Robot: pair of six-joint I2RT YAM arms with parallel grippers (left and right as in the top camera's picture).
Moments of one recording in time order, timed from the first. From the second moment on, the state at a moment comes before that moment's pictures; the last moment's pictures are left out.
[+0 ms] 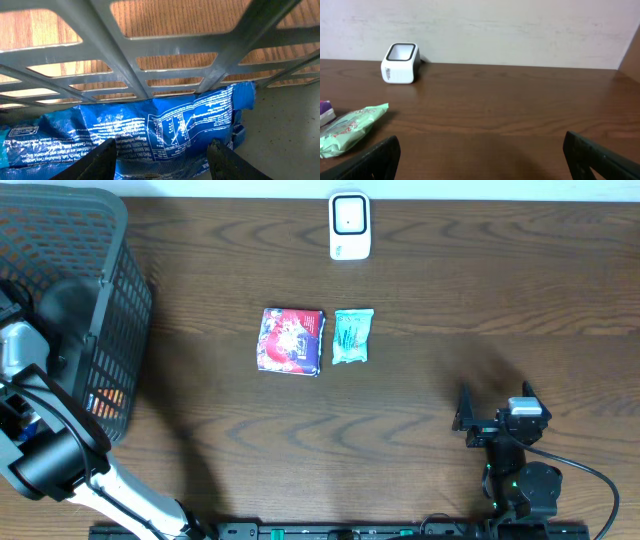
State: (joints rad) left arm 0.66 2.02 1.41 -0.52 -0.38 -0.66; right arm 0.01 0.01 0.01 -0.07 0.00 -0.03
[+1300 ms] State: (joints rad) left arm 0.66 1.98 1.41 -0.48 -0.34 -0.56; right arm 0.01 0.01 0.01 -0.07 0.00 -0.03
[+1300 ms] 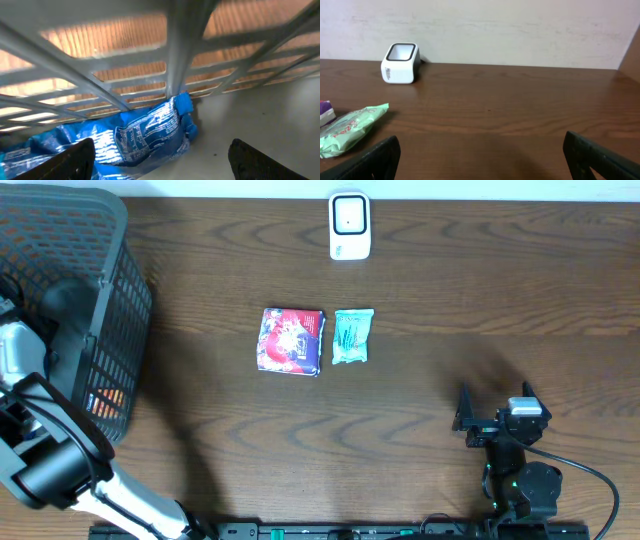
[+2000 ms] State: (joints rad) left arm 0.66 2.04 1.43 -0.58 -0.37 -0.53; right arm 0.01 0.01 0.01 -0.07 0.00 -0.03
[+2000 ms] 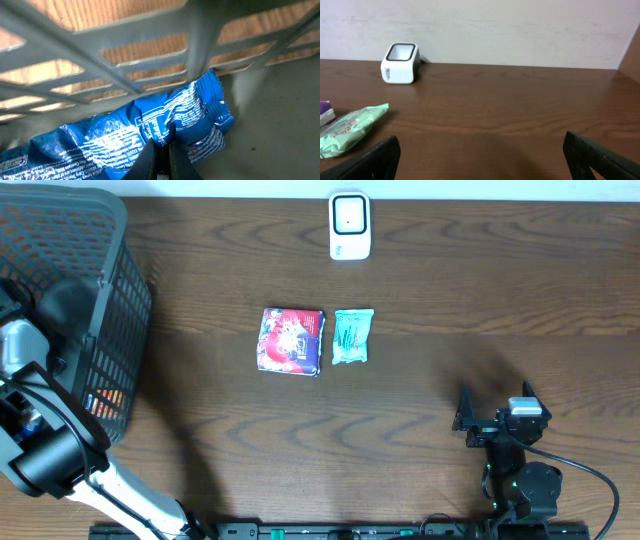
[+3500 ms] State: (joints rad) left arm 0.66 2.01 1.42 -0.69 -0.24 -0.45; right arm 0.01 0.01 0.01 -0.07 0.00 -0.03
